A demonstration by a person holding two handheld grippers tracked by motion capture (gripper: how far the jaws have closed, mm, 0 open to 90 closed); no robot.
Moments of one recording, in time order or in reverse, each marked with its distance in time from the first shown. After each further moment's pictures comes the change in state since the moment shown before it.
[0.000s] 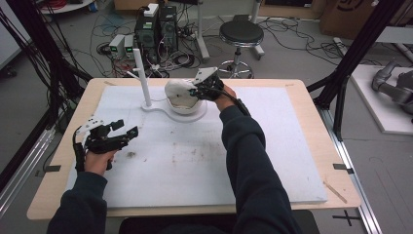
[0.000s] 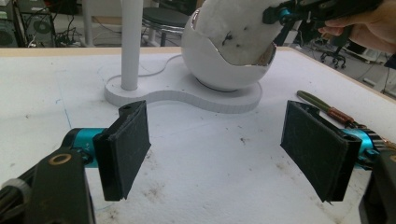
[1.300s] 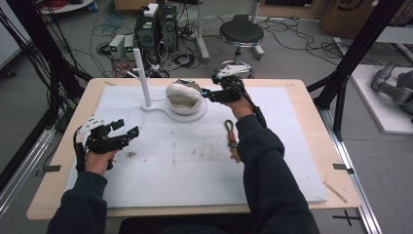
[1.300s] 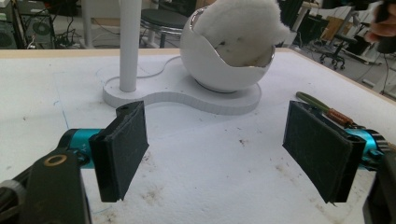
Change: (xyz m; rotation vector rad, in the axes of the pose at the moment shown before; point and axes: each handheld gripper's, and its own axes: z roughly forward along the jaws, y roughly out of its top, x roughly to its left) left arm -0.001 0.000 0.001 -0.007 -0.002 0.003; right arm -0.003 -0.033 -0.076 -0.137 -0.051 0.420
